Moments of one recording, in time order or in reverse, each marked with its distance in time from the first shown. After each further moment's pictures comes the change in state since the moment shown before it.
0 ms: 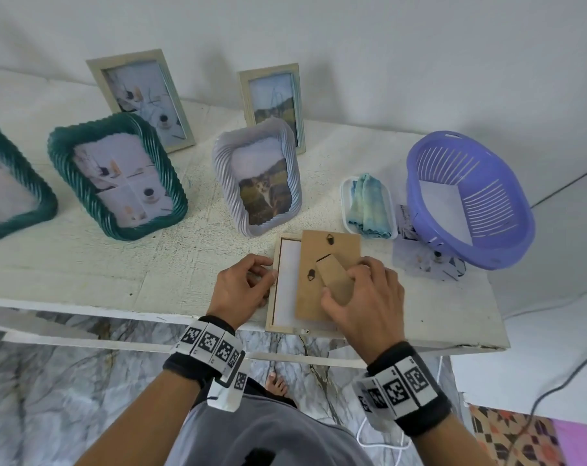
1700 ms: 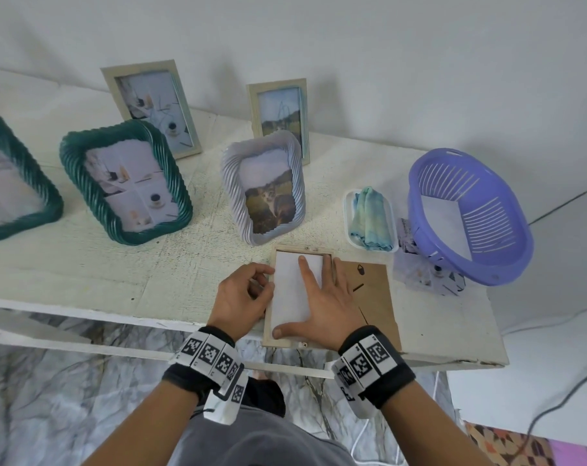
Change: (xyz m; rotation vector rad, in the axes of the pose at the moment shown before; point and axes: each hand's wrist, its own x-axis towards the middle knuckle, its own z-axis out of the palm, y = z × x) left_hand -0.003 -0.009 -0.001 0.064 0.038 0.137; right_hand 0.029 -0.027 0.030 -0.124 -0.559 -0.183
